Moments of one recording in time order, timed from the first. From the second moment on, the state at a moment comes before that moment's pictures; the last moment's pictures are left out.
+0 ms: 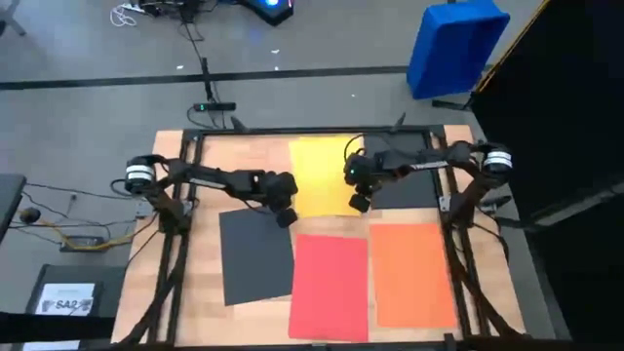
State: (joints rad) left arm 0.15 1.67 0.89 -0.27 -0.07 -0.30; right arm -0.34 1.67 0.94 -0.58 0.06 0.13
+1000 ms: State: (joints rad) left arm 0.14 1.70 0.89 -0.24 -0.03 -0.31; right arm -0.48 1.70 0.94 -0.52 0.06 0.07
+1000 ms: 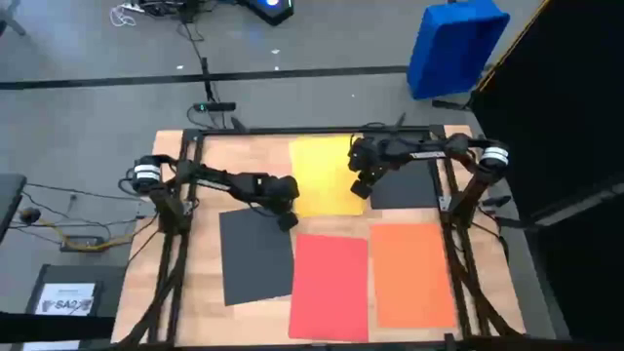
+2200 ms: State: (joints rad) left arm 0.15 1.65 0.89 -0.22 0.00 -0.30; right arm -0.47 1.70 0.94 -0.59 0.02 0.05
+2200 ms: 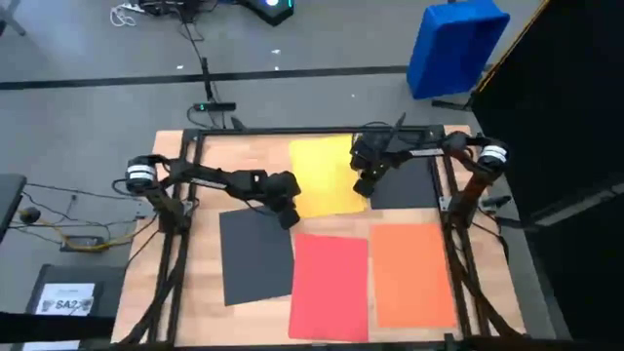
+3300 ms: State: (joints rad) left arm 0.12 1.73 0.89 -0.17 0.04 -0.35; right arm -0.36 1.70 0.94 -0.61 0.00 0.18
